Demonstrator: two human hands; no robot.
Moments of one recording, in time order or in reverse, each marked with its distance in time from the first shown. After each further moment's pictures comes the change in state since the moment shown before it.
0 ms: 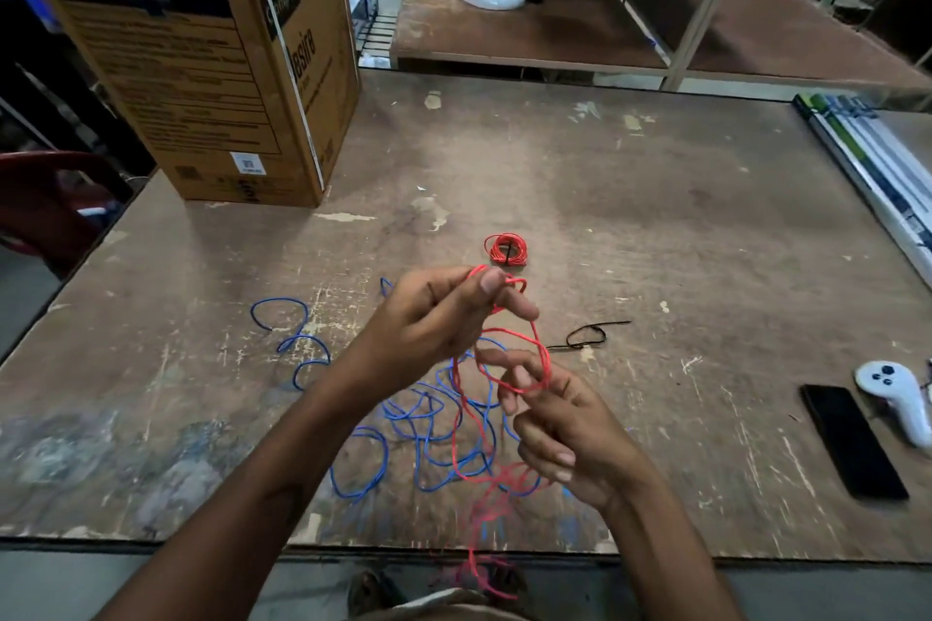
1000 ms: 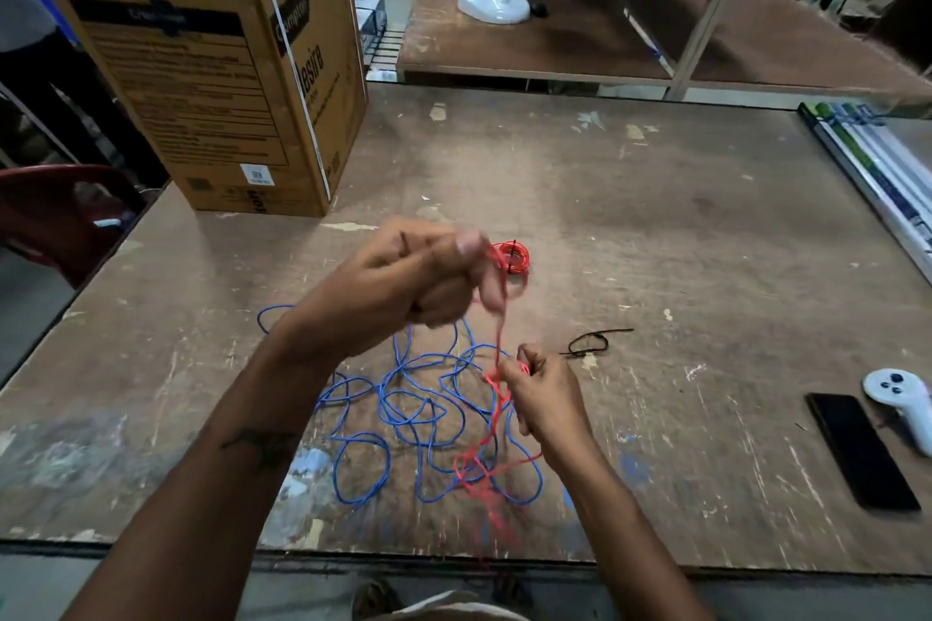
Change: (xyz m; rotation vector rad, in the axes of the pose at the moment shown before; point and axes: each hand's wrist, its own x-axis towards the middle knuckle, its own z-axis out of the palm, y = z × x) left_hand 0.011 0.051 -0.026 0.006 -0.287 0.007; right_hand 0.056 0.022 -0.016 -0.718 0.702 -0.011
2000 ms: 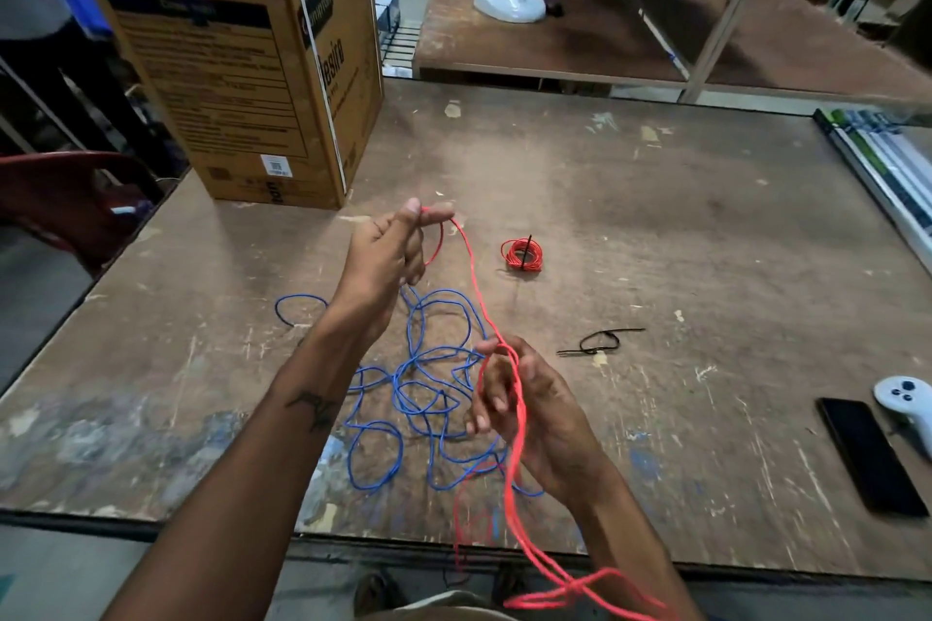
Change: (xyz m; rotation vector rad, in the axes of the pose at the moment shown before) left_hand 0.009 -0.077 -0.049 -0.040 0.873 -0.080; right_hand -0.050 -0.014 0.012 0.861 -0.673 -0.186
